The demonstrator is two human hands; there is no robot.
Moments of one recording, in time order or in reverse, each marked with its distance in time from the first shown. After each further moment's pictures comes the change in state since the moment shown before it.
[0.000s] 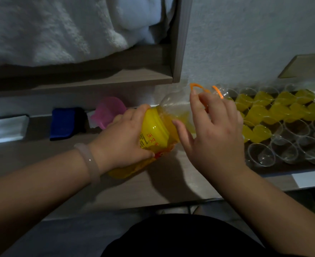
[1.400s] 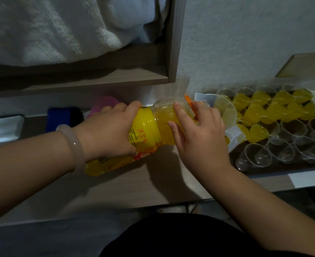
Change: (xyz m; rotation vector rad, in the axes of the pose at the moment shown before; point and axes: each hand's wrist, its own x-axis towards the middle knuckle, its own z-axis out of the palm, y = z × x) left_hand 0.010 0.003 -0.032 0.283 -0.192 -0.058; right_hand -0.007 0.004 0.024 0.114 -0.126 0.055
